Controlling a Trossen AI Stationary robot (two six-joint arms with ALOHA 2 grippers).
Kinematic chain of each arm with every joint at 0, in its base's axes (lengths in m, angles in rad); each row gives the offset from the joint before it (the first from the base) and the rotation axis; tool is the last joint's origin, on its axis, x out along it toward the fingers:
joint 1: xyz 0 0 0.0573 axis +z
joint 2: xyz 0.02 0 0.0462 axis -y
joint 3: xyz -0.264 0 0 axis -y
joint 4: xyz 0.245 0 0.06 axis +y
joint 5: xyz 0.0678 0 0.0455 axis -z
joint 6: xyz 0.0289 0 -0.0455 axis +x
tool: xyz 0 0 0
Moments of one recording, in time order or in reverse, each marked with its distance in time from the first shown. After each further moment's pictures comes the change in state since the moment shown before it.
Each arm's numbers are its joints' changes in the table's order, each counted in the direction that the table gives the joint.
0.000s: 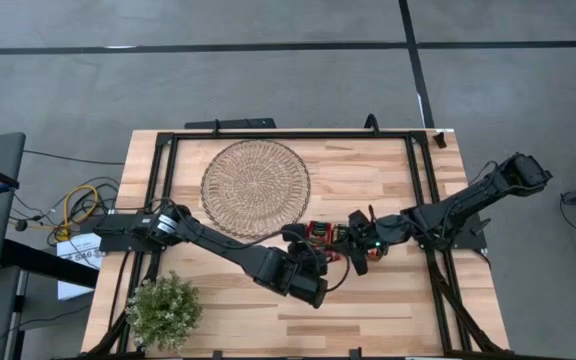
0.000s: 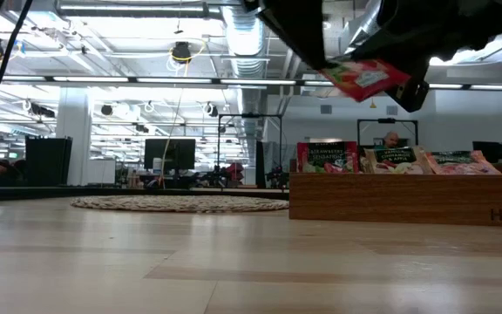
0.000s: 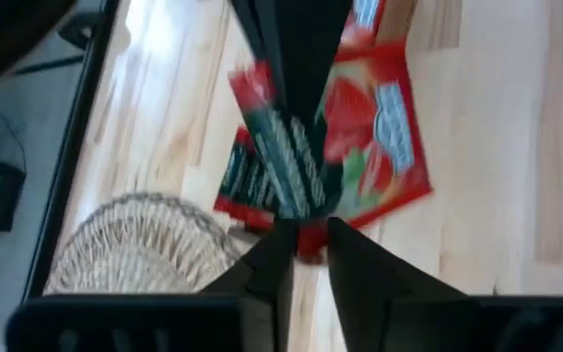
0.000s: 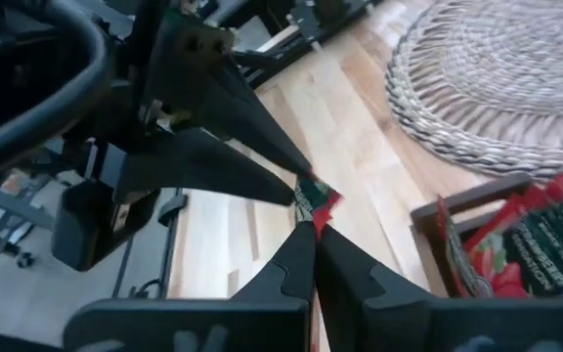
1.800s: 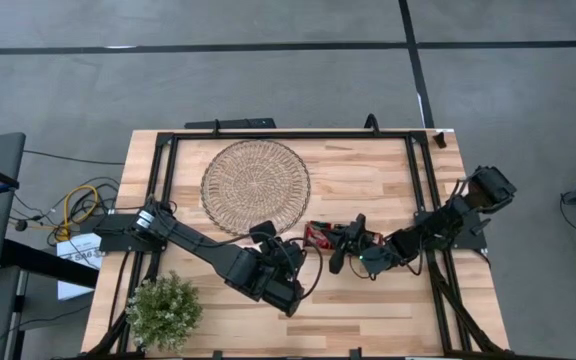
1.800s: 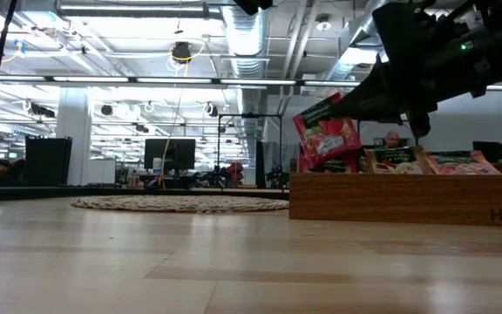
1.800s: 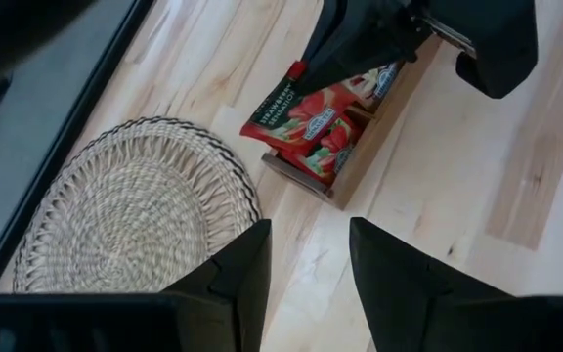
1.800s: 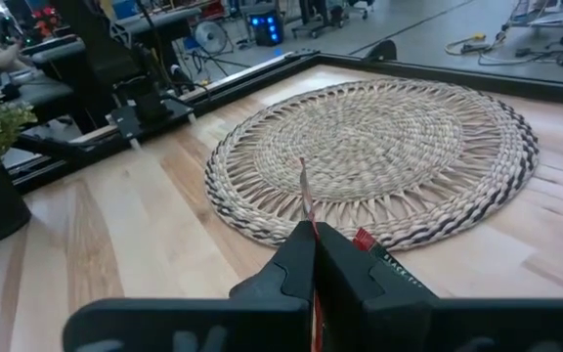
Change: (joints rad) left arm -0.073 0.138 -0.001 0.257 -0.024 -0.414; right arm 0.155 -0.408 0.000 -0.345 0.765 -0.097
